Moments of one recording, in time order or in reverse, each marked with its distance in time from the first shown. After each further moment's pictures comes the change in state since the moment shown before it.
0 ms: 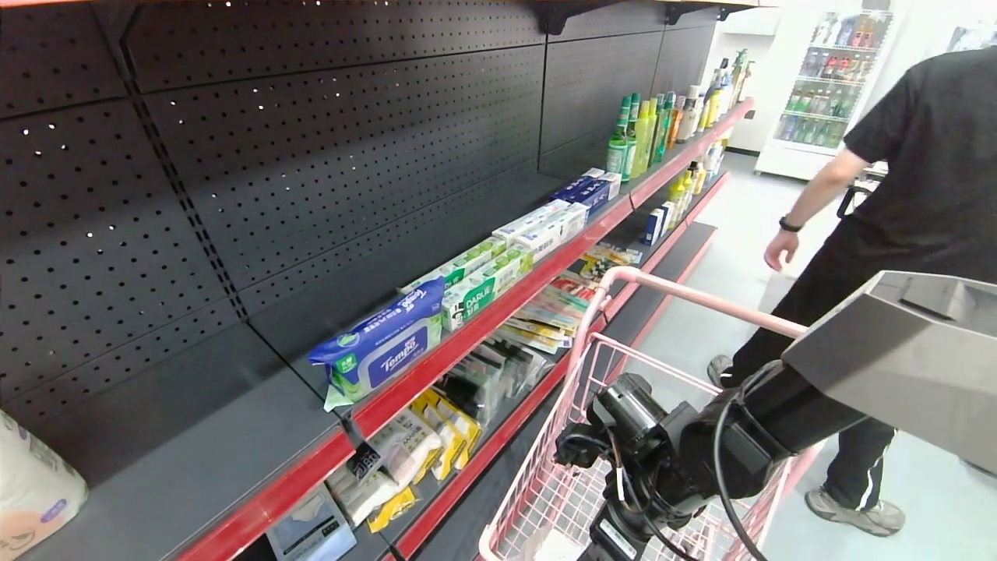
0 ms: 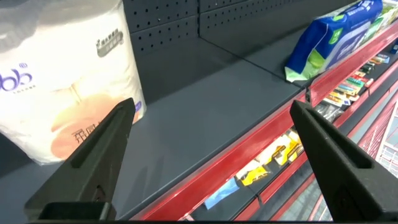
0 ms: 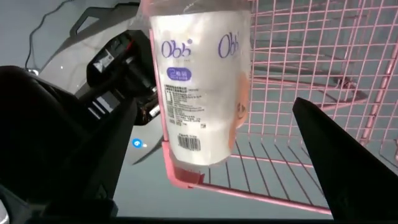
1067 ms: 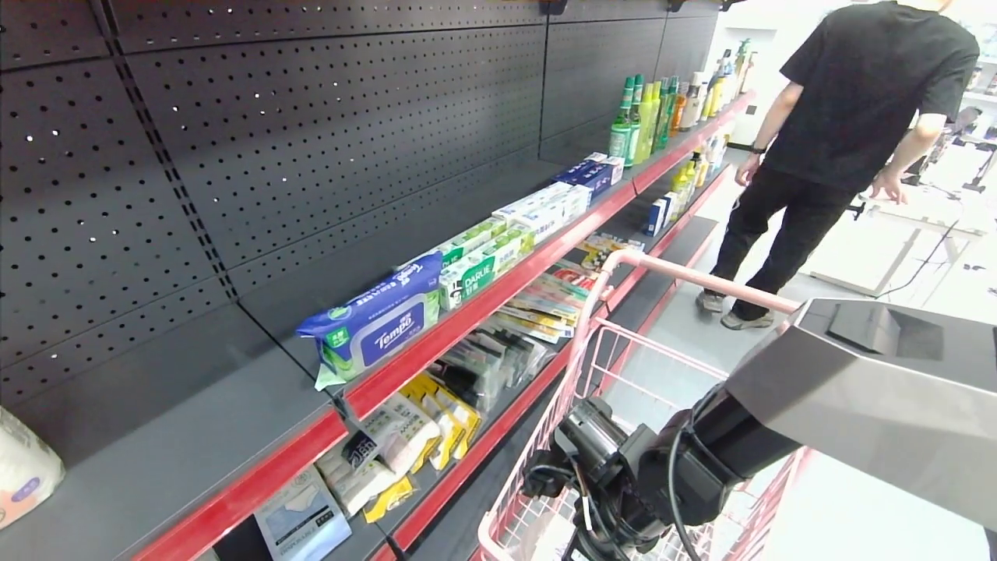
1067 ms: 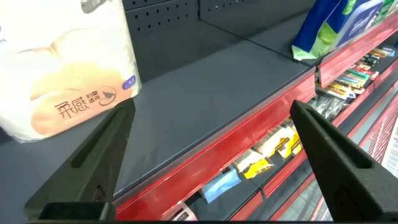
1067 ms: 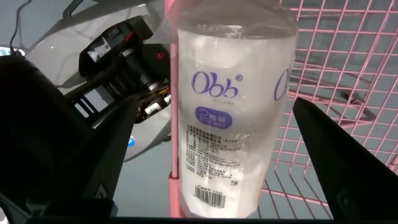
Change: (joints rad) left arm 0.000 0.000 0.000 0.000 0.000 0.001; right arm 0.104 0.077 -0.051 0.001 -0.009 -0.003
